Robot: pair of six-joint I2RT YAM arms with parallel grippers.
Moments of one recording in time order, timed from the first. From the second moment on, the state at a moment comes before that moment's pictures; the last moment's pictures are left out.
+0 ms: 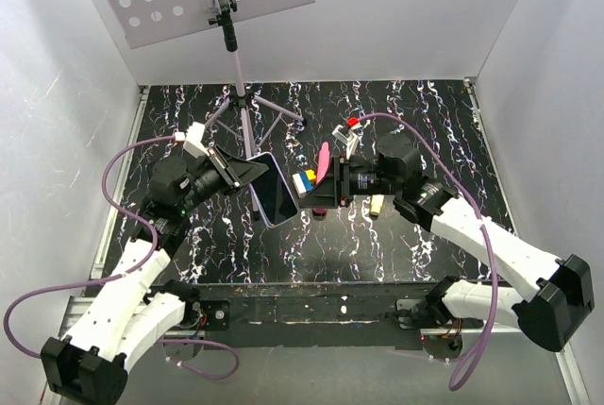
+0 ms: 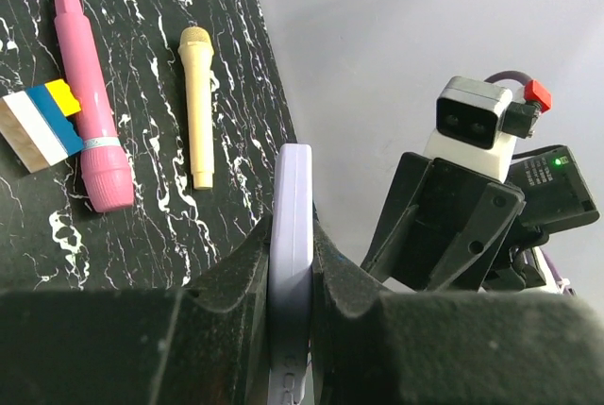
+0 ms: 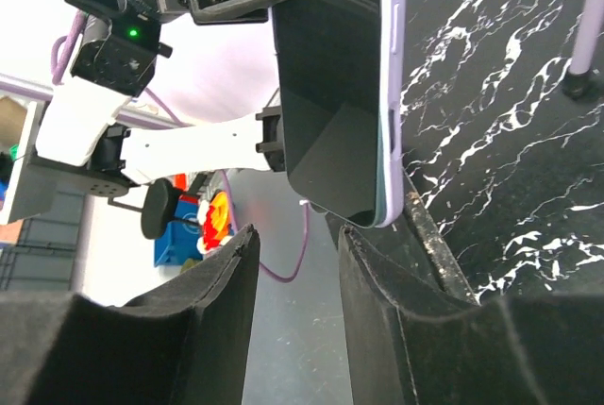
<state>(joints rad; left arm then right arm) -0.34 0.79 0.71 -0.01 0.45 -1.02 0.75 1.12 0.93 -0.04 -0.71 0.80</state>
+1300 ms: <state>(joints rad) -0.34 0.86 0.71 0.13 0.53 -1.10 0.75 1.17 0.93 -0.12 -0.70 0.74</state>
